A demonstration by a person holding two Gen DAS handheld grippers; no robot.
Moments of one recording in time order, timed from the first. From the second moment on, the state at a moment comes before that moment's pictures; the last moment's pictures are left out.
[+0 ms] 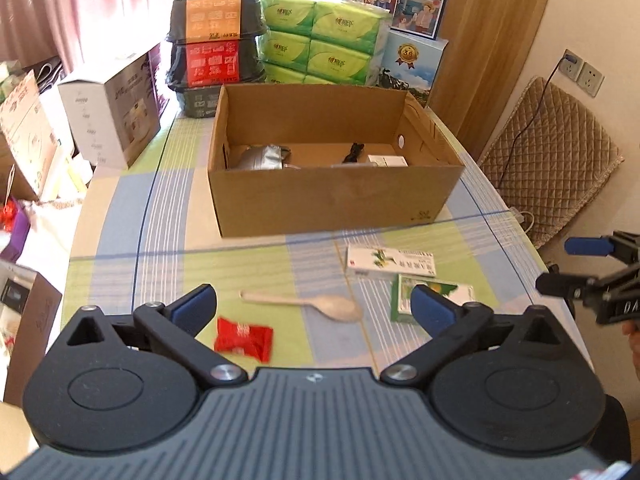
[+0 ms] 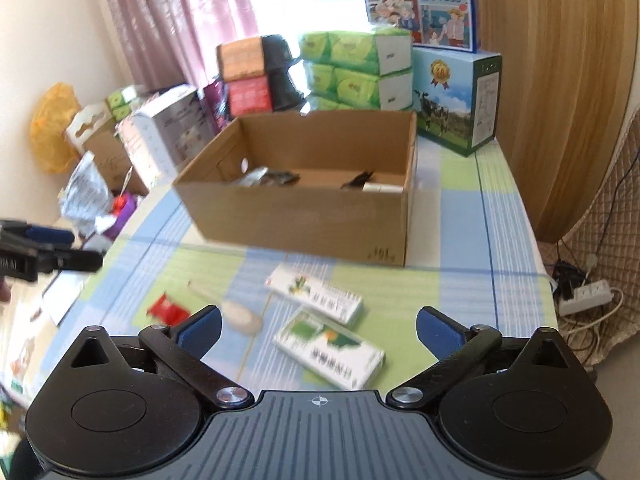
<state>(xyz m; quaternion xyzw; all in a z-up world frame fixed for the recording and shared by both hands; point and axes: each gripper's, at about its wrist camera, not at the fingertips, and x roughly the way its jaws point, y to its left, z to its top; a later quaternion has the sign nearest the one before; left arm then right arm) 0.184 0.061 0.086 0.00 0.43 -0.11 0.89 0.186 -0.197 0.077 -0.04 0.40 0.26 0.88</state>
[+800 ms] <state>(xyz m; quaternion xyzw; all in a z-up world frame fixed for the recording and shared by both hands) 0.096 0.095 0.048 0.02 0.45 -0.08 0.89 0.115 -0.243 0.051 -0.07 0.41 0.26 0.87</state>
